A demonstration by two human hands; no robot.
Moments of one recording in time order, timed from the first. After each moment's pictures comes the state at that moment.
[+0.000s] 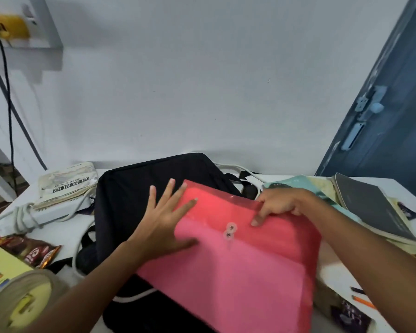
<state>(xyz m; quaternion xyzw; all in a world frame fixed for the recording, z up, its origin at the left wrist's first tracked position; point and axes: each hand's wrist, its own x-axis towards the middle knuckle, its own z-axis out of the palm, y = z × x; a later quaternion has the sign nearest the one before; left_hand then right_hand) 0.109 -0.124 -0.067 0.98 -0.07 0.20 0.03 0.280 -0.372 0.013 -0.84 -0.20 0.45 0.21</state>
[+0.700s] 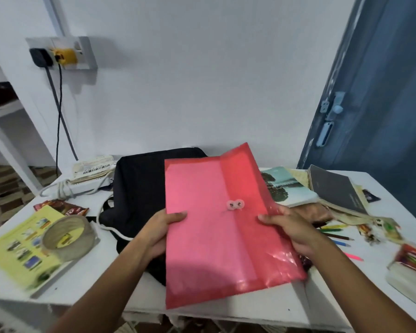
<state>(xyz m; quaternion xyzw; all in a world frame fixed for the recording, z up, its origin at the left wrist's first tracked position) 0.015 -0.252 -0.018 0.48 0.25 0.04 0.84 0.150 -0.506 -0.006 -0.62 -0.10 0.36 0.68</state>
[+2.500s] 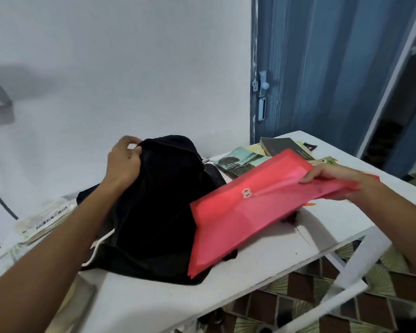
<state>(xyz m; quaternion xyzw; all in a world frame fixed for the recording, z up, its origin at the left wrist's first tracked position) 0.091 -0.162 0.084 0.88 0.07 0.27 0.39 0.119 -0.611 0.033 -0.77 0.12 0.21 0.58</state>
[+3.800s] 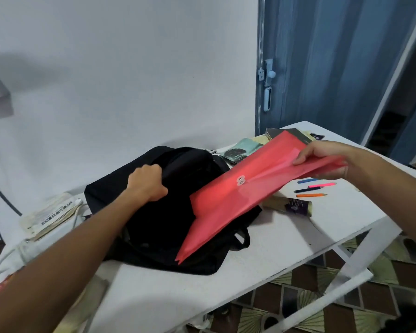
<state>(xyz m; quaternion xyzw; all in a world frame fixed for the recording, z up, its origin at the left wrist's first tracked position) 0.104 -0.161 0.032 1.00 0.07 0.04 -0.05 0.101 -0.534 0.080 -0.70 0.13 0.23 0.66</state>
